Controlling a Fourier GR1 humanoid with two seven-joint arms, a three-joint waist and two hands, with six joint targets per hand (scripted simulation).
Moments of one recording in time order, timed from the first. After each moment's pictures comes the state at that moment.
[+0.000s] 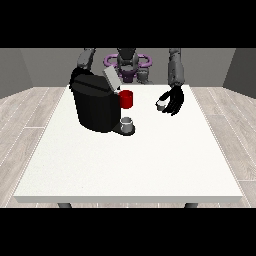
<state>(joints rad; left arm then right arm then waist) -0.53 0.32 0.03 -0.66 -0.57 0.15 -0.21 -0.22 -0.03 -0.06 -1.36 -0.01 -0.15 -0.06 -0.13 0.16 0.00</state>
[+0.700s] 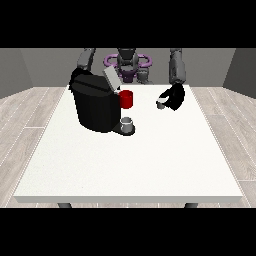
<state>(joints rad) -0.61 0.34 0.01 -0.62 -0.64 0.12 -0.27 -0.21 -0.03 -0.07 -1.31 -0.03 -0.16 -0.08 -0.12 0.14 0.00</state>
